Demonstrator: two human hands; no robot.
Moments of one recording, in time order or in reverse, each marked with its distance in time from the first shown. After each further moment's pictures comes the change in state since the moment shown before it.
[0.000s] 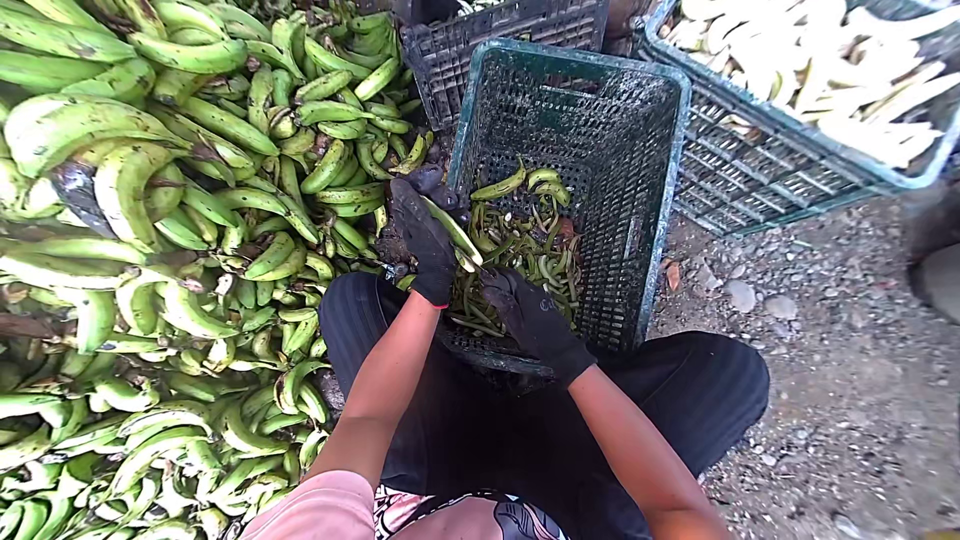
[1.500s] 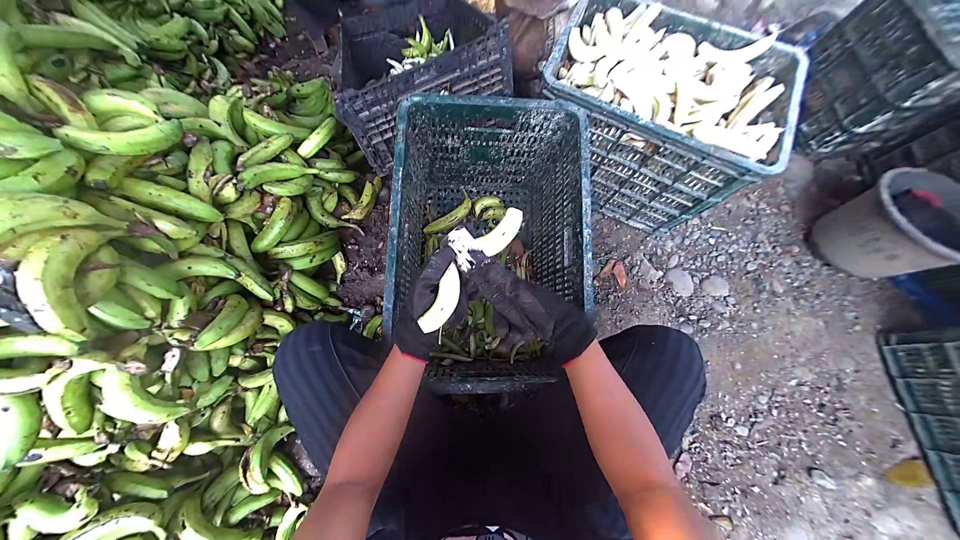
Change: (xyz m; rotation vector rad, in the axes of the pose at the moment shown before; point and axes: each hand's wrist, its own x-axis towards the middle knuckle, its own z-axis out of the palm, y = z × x) left_hand -0.050 -0.026 0.004 -0.496 -0.588 -0.714; right_hand 0.007 0.028 -0.076 0.965 -0.426 0.273
